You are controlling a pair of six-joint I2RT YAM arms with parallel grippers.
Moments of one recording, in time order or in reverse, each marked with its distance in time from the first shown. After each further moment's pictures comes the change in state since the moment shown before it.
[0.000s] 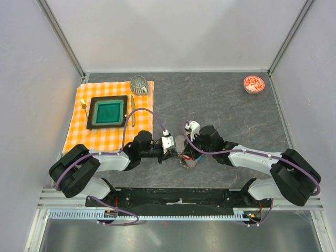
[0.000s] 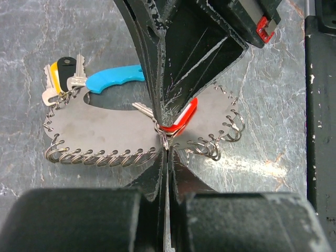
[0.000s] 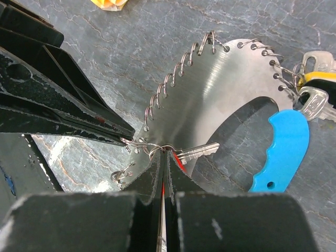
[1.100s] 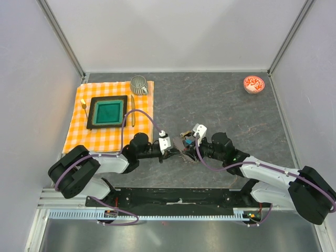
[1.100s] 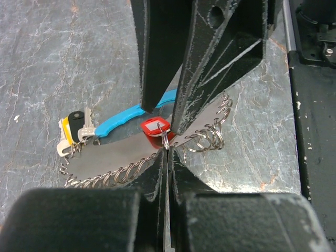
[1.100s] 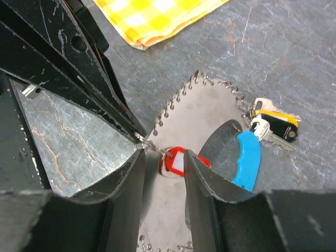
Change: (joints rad) left arm -0.013 -0.005 -0.062 0.224 0.014 -0.040; right arm 0.018 -0.230 -0.159 0.175 0.008 -0.174
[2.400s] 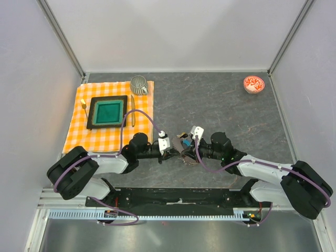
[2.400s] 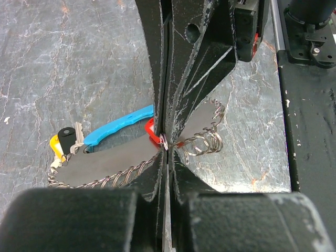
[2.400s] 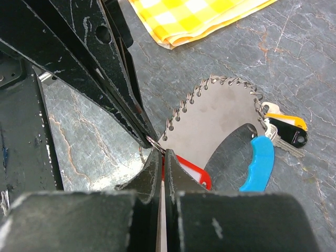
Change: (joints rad) left arm 0.003 -0.021 -0.006 -0.014 0.043 -0.008; right arm -0.018 0.076 -0.020 0.123 -0.150 -0.040
